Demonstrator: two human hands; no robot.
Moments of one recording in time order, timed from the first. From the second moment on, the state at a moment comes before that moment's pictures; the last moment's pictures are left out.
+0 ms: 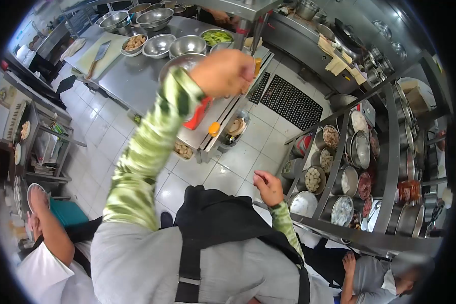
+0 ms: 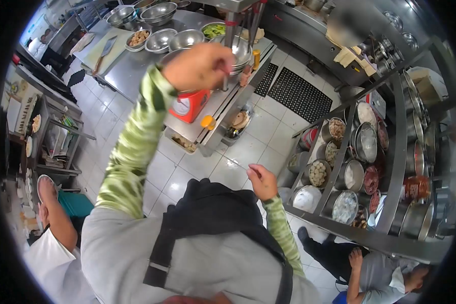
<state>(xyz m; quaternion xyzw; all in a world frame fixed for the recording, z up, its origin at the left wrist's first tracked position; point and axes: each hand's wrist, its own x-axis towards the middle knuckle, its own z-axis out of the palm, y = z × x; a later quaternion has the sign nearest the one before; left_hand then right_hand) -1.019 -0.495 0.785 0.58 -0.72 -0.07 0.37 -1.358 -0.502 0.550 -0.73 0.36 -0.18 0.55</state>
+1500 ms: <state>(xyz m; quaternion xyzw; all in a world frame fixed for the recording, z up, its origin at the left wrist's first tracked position) -0.851 -0.401 0.683 0.77 -0.53 0.06 0.35 -1.093 -0.540 0.653 -0.93 0.12 -0.26 0.22</state>
